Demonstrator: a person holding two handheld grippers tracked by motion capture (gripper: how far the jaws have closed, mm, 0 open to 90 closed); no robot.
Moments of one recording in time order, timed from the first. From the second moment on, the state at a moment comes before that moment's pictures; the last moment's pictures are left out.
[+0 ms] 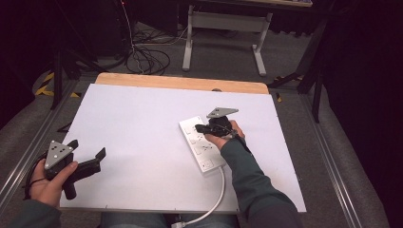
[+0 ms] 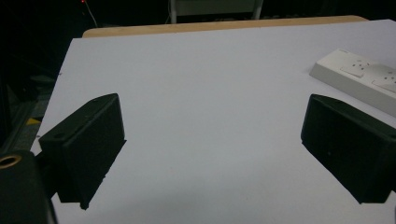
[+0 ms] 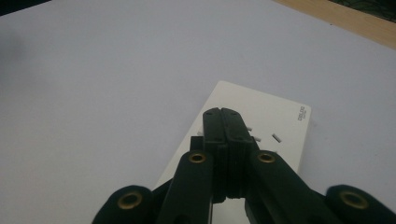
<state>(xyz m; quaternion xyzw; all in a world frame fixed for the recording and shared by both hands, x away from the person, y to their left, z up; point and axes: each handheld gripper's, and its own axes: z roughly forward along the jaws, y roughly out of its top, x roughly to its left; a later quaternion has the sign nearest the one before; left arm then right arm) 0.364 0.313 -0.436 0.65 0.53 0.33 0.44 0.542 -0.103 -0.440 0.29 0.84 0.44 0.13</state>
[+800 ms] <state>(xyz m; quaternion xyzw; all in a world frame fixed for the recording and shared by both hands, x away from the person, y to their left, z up) 0.362 0.314 -0.437 0.65 0.53 0.32 0.44 0.551 -0.087 -0.442 0.28 0.85 0.44 0.12</state>
